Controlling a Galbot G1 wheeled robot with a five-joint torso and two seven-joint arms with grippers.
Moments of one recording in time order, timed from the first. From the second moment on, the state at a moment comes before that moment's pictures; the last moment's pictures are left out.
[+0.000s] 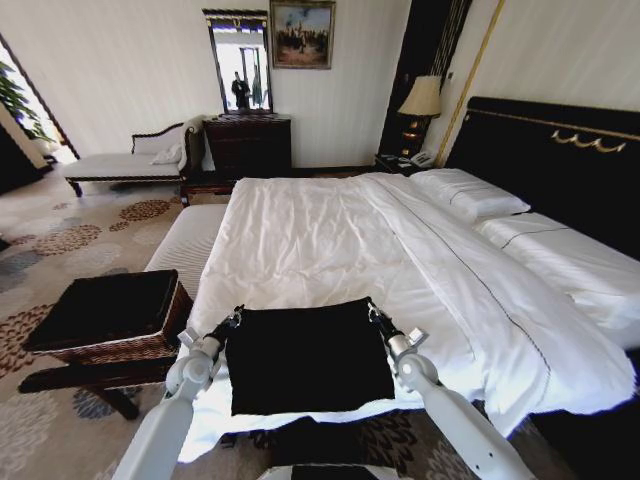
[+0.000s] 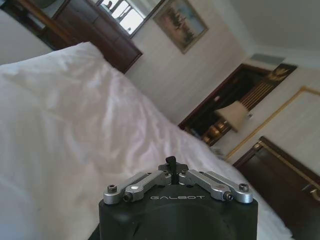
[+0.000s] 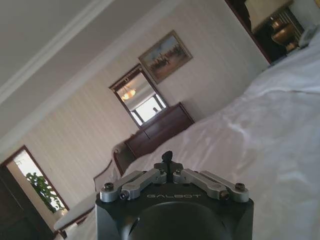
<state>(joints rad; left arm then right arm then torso) 1.22 -1.20 -0.51 -1.78 -1.12 0.23 0.07 -1.10 1.01 0.20 1.58 1.16 0.30 -0.16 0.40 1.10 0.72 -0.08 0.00</state>
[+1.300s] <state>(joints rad) 1.62 -1.15 -0.80 -2.50 -1.28 0.23 -0.02 -1.59 1.00 0.58 2.33 1.02 0.38 -0.06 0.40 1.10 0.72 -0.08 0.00</state>
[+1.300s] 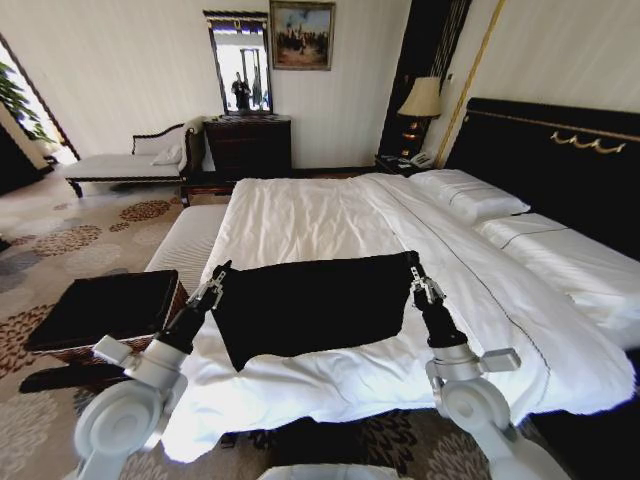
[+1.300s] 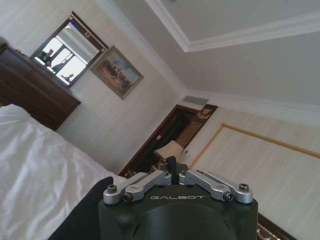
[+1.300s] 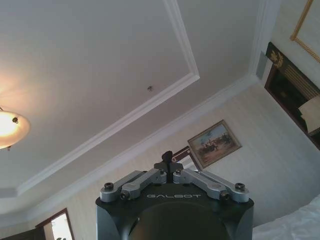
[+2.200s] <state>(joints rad) 0.84 -1.28 -0.33 -1.44 -1.09 0.30 -0.12 -0.74 1.02 0.05 1.38 1.17 0.07 0.27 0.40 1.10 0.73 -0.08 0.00</state>
